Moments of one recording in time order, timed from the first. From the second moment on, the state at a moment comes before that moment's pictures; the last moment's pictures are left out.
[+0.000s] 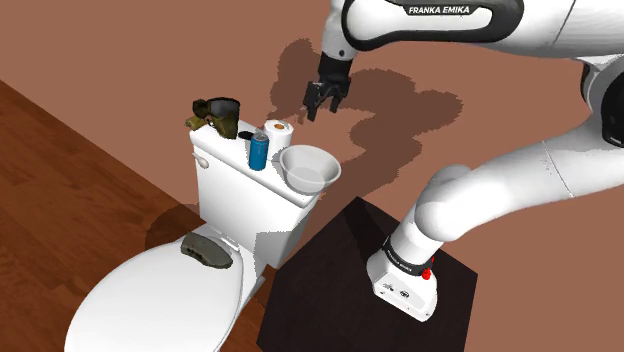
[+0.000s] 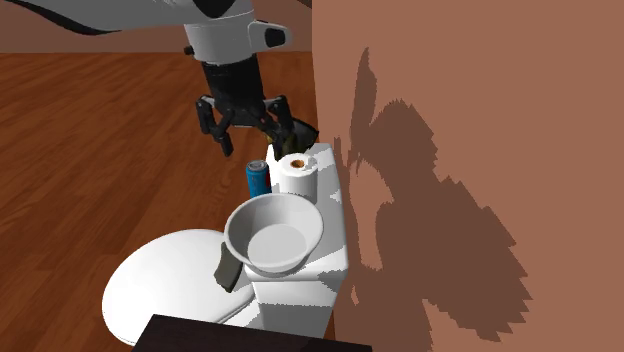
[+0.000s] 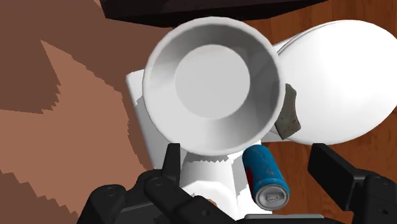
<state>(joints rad) 0.01 -0.58 0.06 -2.40 -0.05 1.84 0.16</state>
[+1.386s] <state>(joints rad) 0.01 0.03 0.17 -2.21 -0.15 2.25 0.44</state>
